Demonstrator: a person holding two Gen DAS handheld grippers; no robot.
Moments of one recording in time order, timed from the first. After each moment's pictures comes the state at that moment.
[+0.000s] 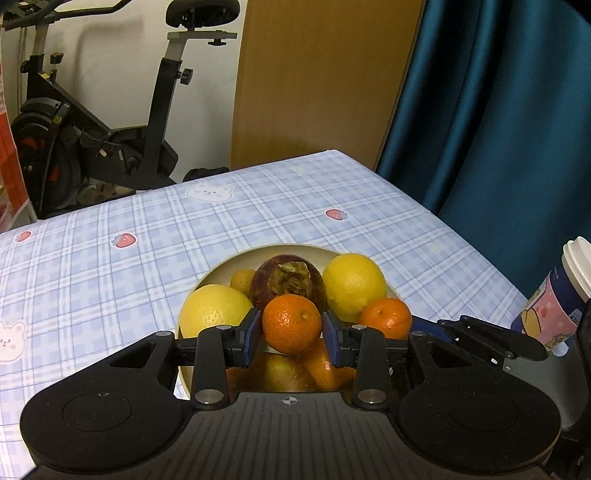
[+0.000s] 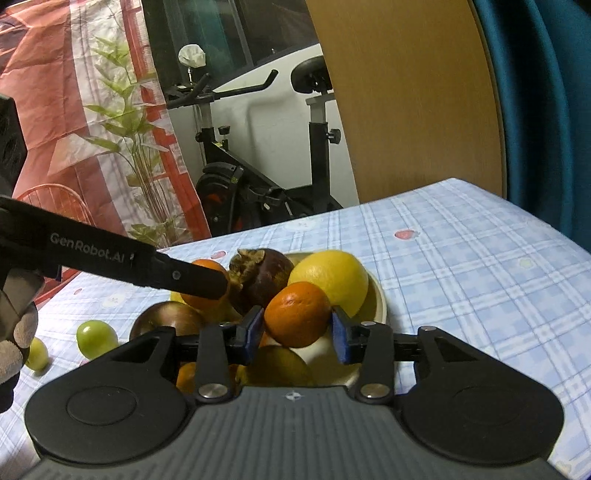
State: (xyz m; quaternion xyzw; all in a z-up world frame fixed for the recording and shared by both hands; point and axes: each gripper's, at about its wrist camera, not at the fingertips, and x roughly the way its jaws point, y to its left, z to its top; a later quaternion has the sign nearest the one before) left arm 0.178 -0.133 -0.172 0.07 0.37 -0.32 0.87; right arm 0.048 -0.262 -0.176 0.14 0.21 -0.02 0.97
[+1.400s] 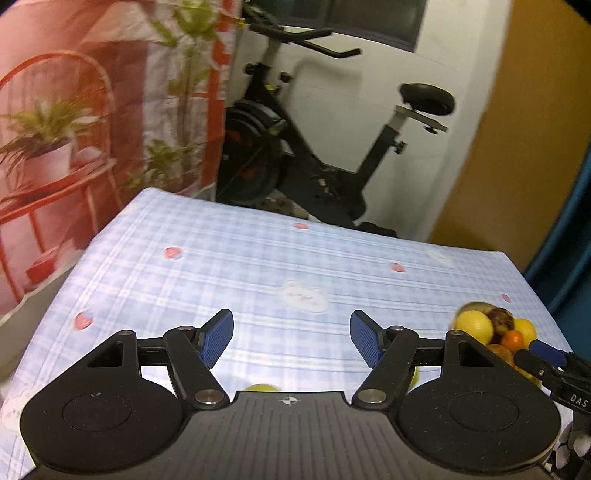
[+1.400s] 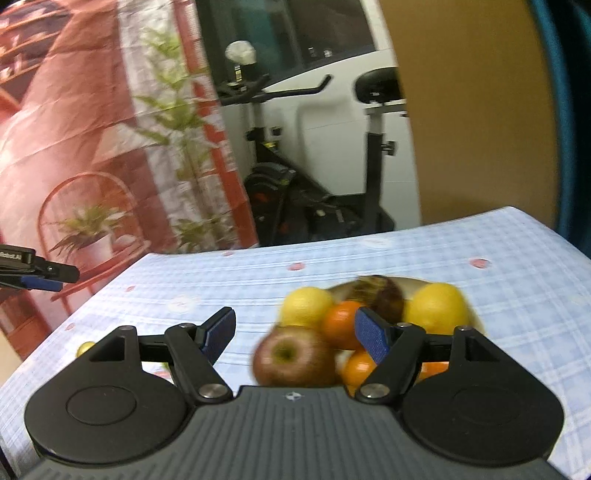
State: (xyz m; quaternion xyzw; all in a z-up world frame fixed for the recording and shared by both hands) left arm 0.132 0.123 -0.111 -0.06 0.32 -0.08 0.94; right arm 0.056 -0.189 -0.131 0.11 0.20 0.04 0.97
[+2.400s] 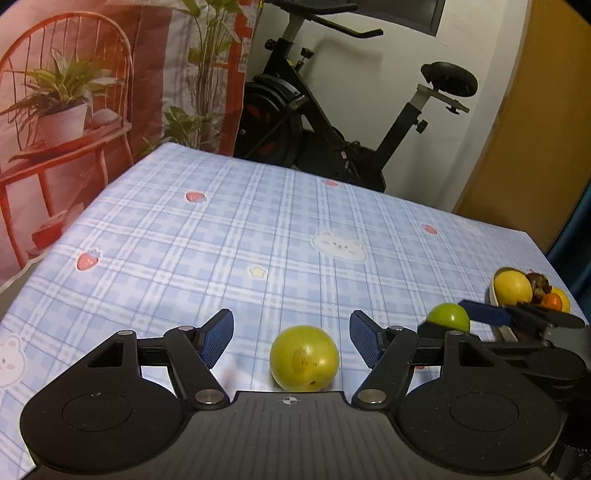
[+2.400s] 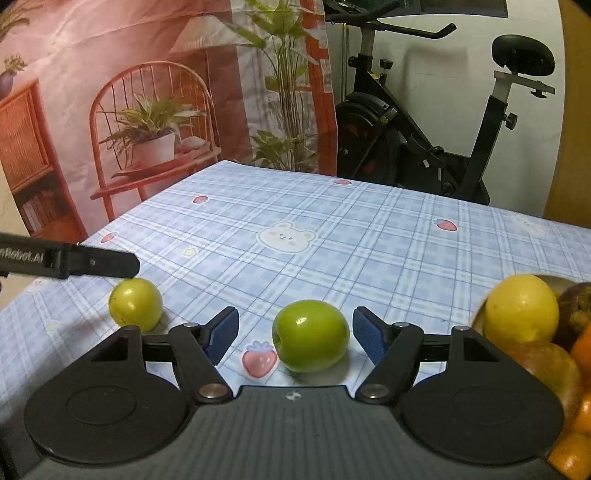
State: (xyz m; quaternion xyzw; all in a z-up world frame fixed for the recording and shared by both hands) left arm 0.119 0.137 -0.169 -0.07 0.34 -0.06 0.93; right arm 0.149 -0.062 -0.173 0.00 0.30 0.15 0.94
